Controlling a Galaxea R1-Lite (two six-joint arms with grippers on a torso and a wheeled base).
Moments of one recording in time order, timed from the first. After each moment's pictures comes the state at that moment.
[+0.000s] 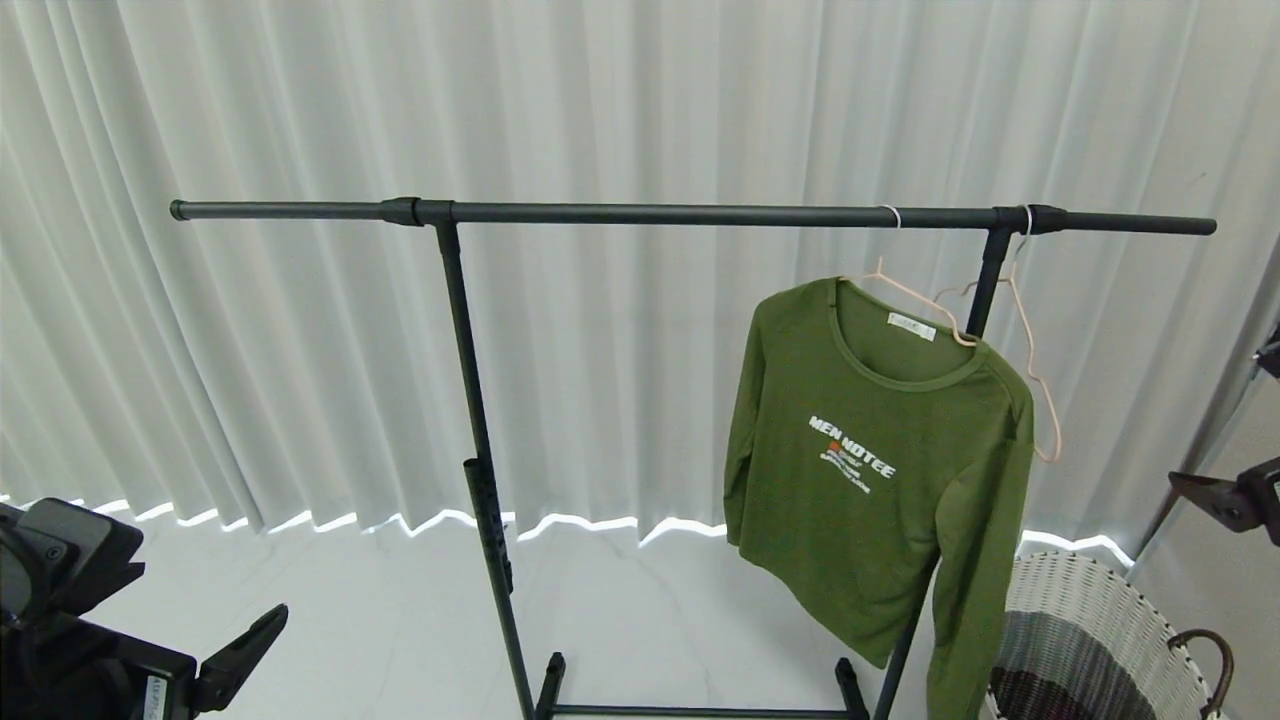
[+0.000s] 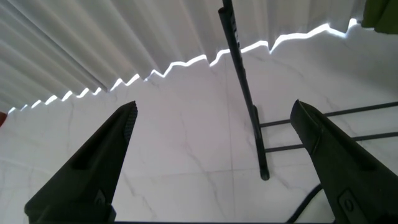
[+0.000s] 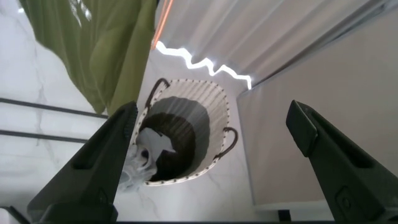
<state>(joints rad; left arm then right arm) 0.07 1.02 -0.20 -0.39 -0.04 0.39 0.11 1.17 -0.77 0.06 -0.24 -0.34</state>
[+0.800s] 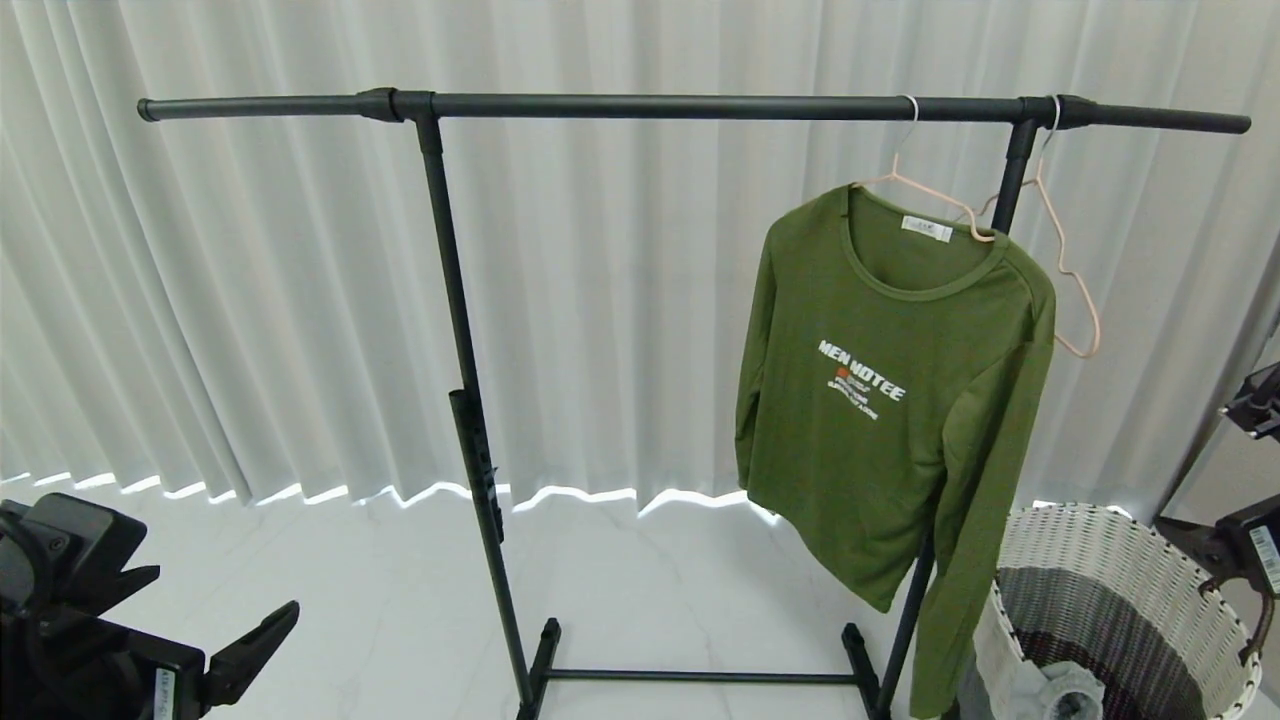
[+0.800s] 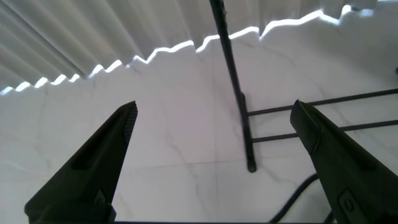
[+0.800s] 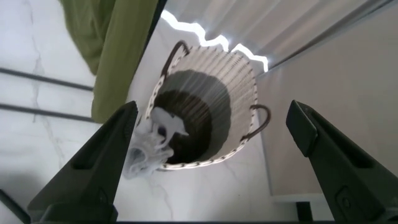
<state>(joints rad) 0.07 1.05 -0.21 -0.39 -0.07 0.31 0.11 1.18 -0.65 -0.01 -0.24 -0.34</state>
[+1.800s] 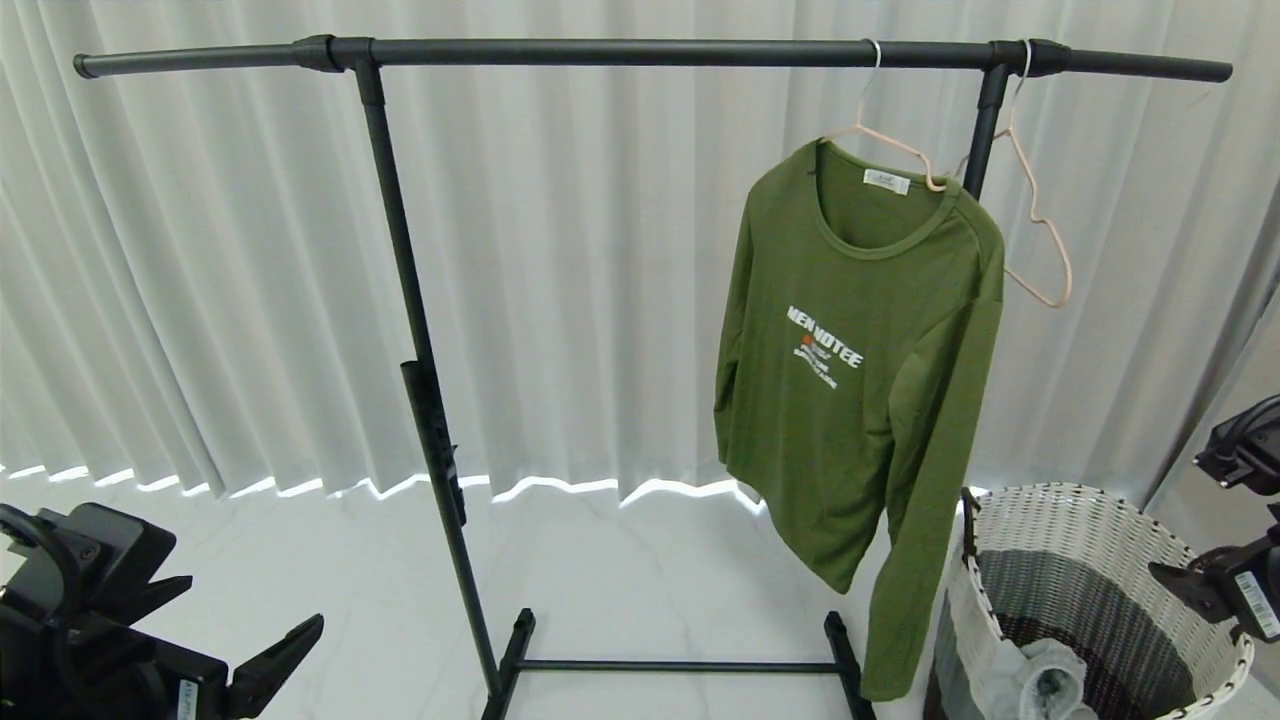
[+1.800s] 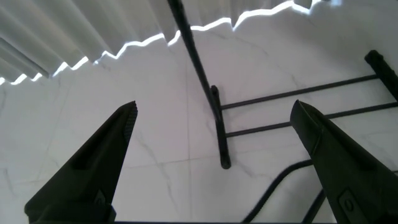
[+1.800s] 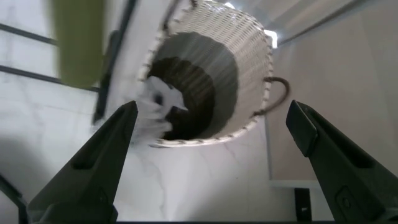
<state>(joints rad) 0.01 1.07 -0.20 -0.39 -0.08 0.30 0.10 1.20 -0.58 -0.02 -0.25 -0.38</state>
